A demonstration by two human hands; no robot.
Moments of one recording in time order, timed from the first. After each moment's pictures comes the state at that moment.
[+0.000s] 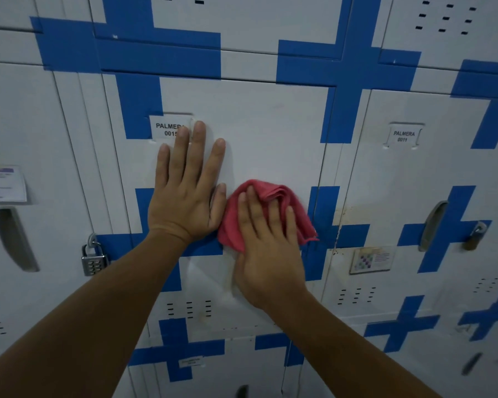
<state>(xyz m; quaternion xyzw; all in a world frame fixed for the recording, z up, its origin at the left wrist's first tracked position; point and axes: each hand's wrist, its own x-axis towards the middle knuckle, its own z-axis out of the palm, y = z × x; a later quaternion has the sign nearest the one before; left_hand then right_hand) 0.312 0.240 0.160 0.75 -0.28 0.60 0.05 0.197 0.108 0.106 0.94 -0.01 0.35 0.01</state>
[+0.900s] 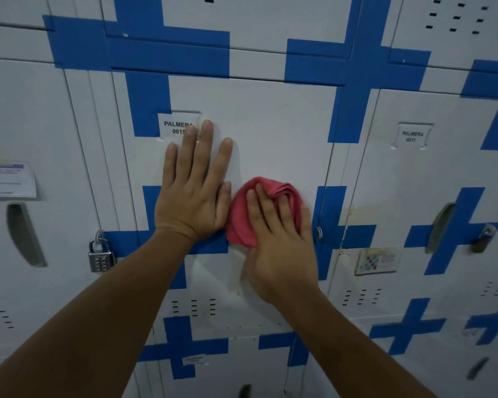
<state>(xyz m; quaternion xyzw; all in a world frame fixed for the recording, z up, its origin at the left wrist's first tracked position) 0.310 0.241 0.161 0.75 -0.28 0.59 0.05 0.194 0.102 0.109 0.93 -0.03 0.36 0.01</state>
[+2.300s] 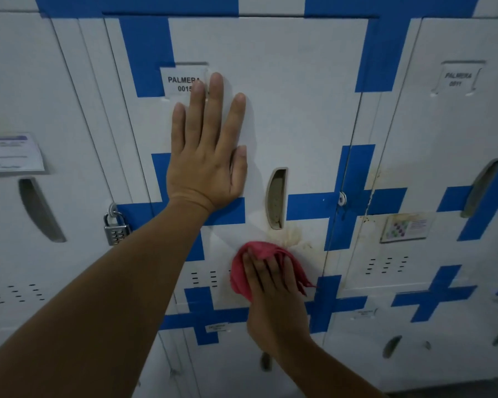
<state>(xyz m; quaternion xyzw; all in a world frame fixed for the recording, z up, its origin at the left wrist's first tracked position) 0.306 0.241 0.161 0.75 -0.28 0.59 0.05 0.183 0.137 -0.027 0.98 0.00 0.21 -0.02</state>
